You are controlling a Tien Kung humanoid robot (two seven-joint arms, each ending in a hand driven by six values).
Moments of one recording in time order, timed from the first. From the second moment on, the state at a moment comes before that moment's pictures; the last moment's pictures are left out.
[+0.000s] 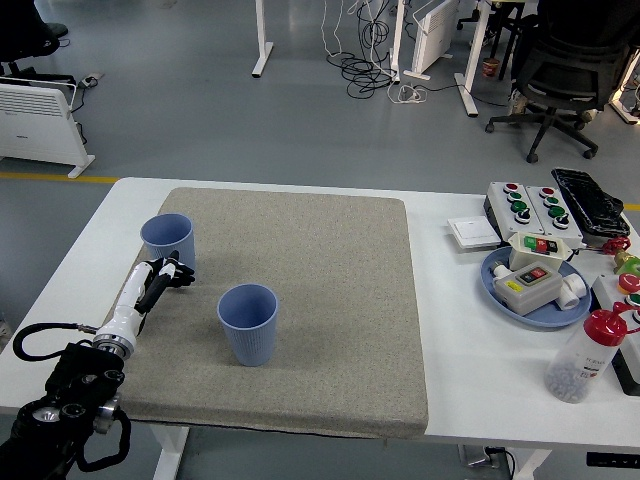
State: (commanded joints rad) left arm -0.69 0.14 -0.90 -0.38 0.92 0.11 -0.51; right arm 0.19 -0.17 0.19 0.26 -0.23 -0.22 -0.25
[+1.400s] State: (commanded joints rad) left arm -0.42 0.40 -1.20 -1.32 1.54 -0.04 -0.06; right arm 0.19 -0.17 0.17 0.26 -0.18 -0.22 -0.23
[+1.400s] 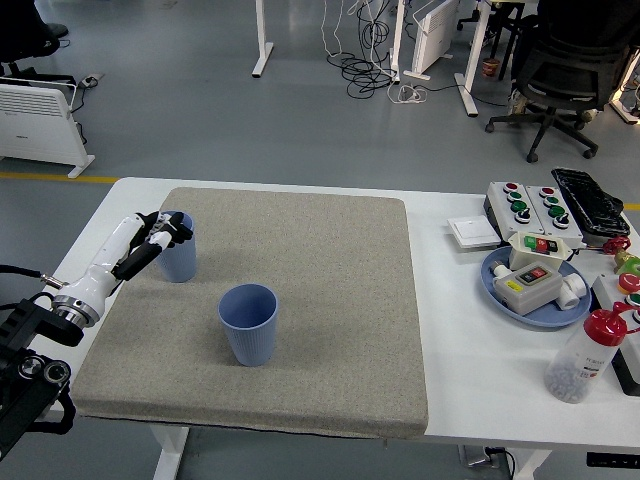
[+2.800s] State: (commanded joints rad) left arm -0.68 0.46 -0.89 -1.40 1.99 -0.52 0.14; right arm 0.18 -0.18 0.16 0.26 -0.17 -0.22 -0.23
